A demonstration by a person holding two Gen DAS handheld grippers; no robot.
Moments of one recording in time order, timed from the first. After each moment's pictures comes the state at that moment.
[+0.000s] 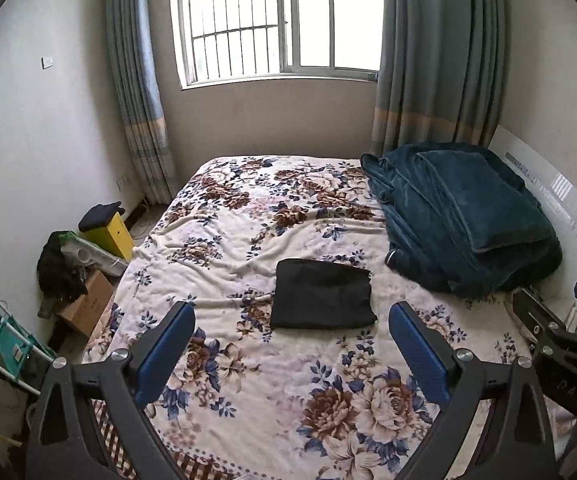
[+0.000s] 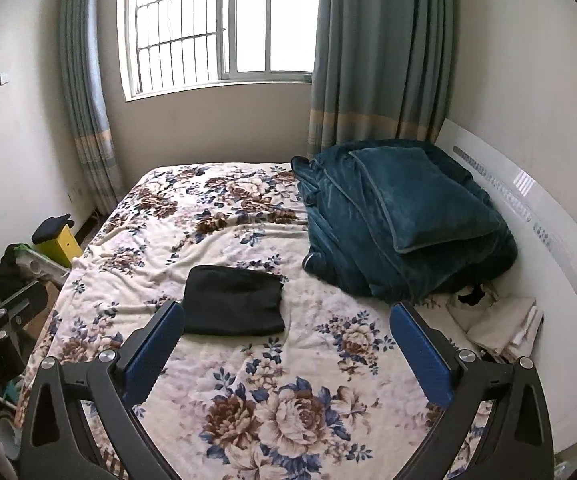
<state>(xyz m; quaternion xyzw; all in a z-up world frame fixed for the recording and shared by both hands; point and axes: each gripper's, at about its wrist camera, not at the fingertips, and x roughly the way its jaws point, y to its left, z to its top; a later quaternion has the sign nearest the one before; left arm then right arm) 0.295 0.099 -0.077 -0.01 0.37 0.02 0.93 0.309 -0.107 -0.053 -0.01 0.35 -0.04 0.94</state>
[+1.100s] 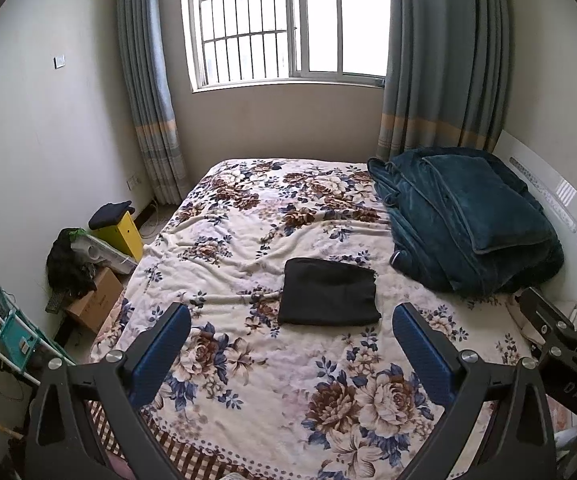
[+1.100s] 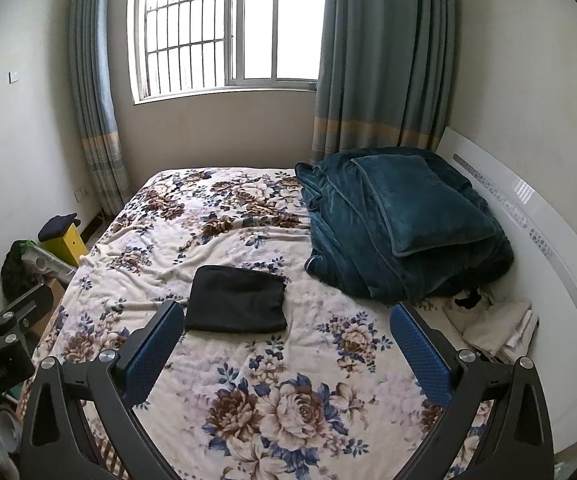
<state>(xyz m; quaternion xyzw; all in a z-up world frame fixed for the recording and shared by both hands) 0.273 0.102 -0.068 -0.01 0.36 0.03 0.93 0.285 -0.112 -0.024 -0.01 0.35 -0.03 0.94</state>
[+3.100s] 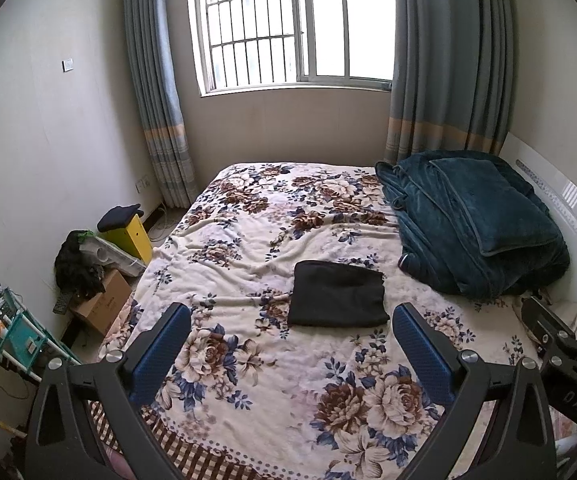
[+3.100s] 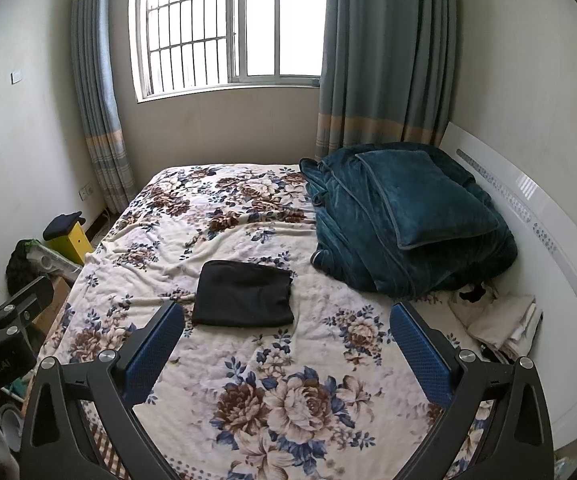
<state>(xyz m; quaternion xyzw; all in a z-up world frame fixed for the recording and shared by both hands) 0.257 0.098 -0.064 0.00 0.35 0.06 0.93 0.280 -0.097 -0.033 -0.01 0.35 -0.03 0.94</state>
